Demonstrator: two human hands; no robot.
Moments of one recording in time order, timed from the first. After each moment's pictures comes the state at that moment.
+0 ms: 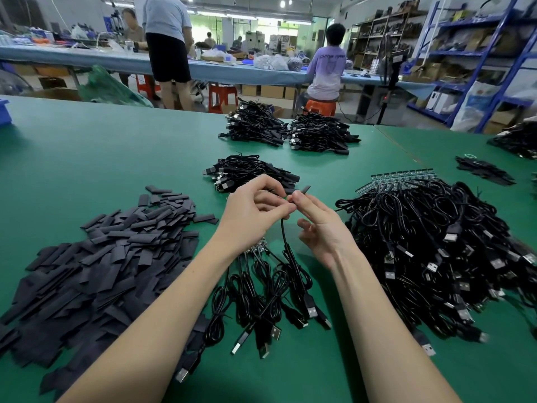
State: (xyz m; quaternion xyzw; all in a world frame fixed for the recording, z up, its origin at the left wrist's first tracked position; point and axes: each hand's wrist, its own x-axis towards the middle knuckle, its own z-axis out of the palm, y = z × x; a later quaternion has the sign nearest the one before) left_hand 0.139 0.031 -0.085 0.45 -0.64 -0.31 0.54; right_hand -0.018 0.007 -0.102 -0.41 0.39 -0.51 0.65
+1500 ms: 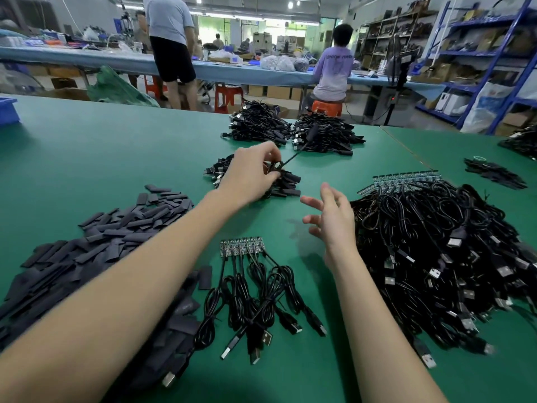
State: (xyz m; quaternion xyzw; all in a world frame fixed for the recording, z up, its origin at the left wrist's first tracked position) left_hand 0.148 -0.037 -0.047 0.56 -0.71 -0.06 0.41; right_hand -0.022 -0.005 -0.098 -0.42 0.49 -0.58 0.50
